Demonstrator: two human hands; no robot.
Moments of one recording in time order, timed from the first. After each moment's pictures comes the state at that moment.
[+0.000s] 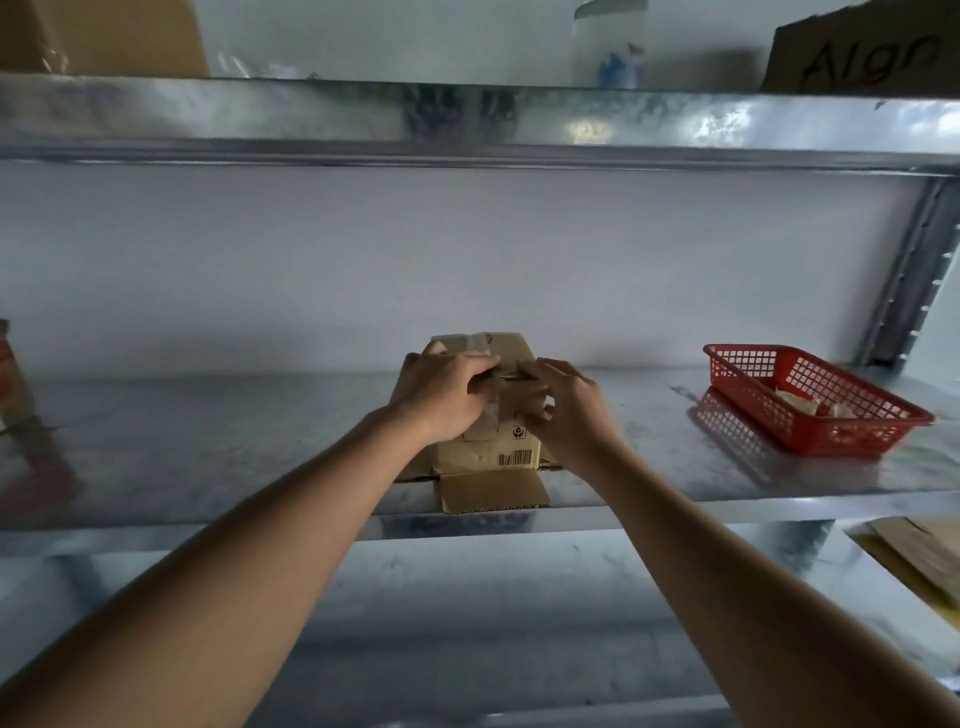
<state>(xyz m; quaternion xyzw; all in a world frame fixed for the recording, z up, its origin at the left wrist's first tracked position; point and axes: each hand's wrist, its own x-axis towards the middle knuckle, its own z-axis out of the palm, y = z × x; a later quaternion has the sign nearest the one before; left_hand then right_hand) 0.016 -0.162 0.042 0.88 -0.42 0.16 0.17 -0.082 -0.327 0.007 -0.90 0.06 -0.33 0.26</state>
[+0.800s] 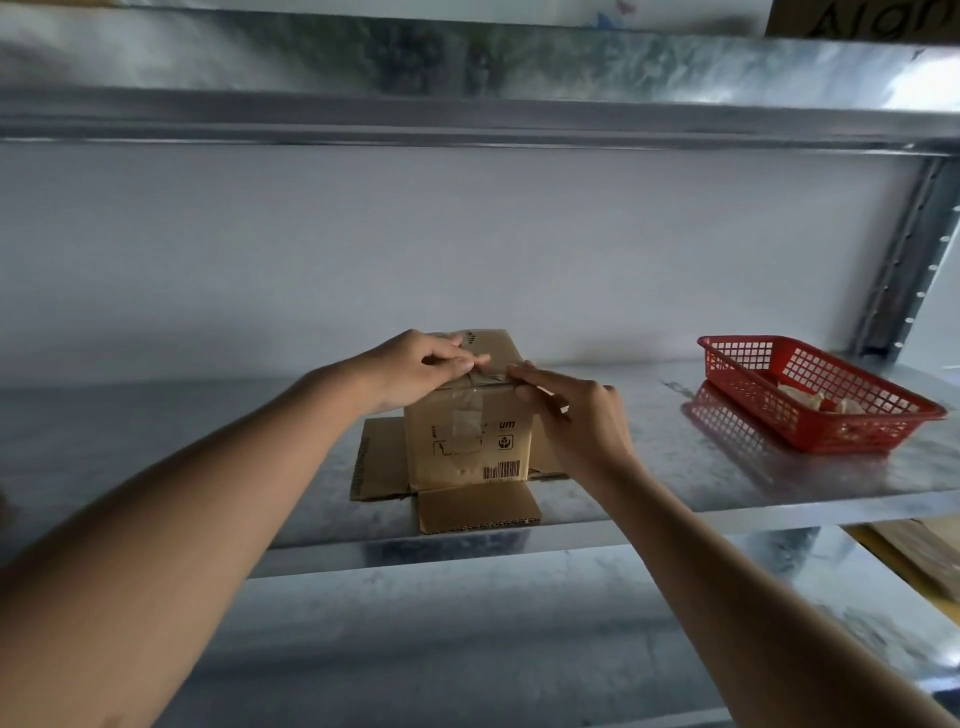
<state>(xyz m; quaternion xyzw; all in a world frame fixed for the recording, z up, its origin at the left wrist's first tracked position) 0.067 -0.165 0.060 0.82 -0.44 -0.10 0.35 -0.077 -0.349 -0.009 -0.85 0.04 -0.44 0.28</state>
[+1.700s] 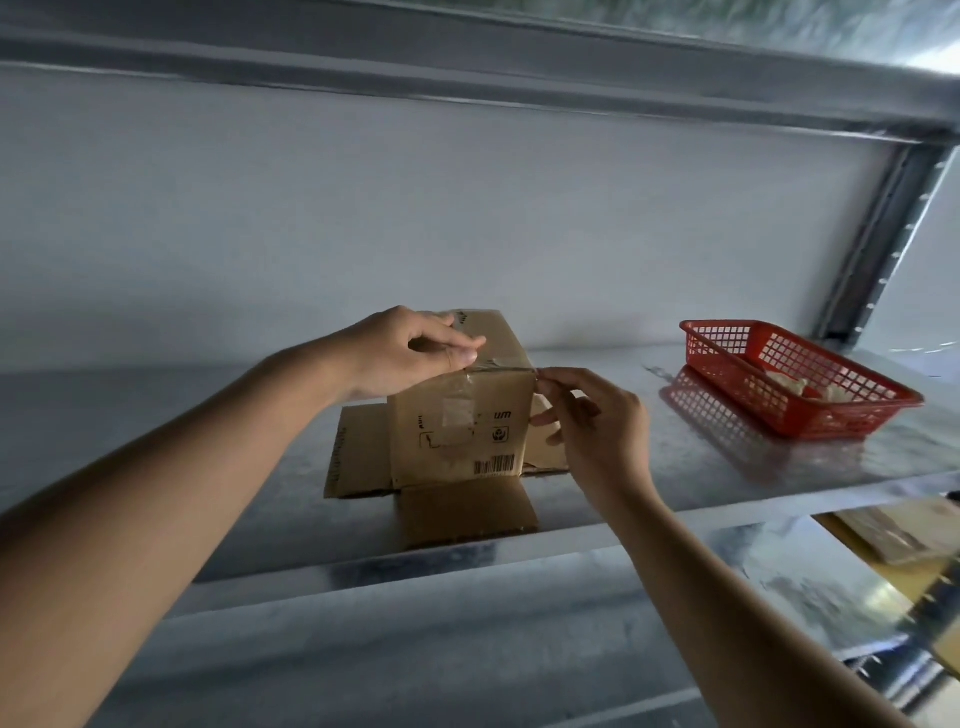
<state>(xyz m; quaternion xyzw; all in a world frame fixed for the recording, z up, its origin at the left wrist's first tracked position) 0.082 -0.168 0.064 0.80 -0.50 -0.11 0.32 -0.074 -0.356 -0.033 -0.76 0.11 -0.47 0.42</state>
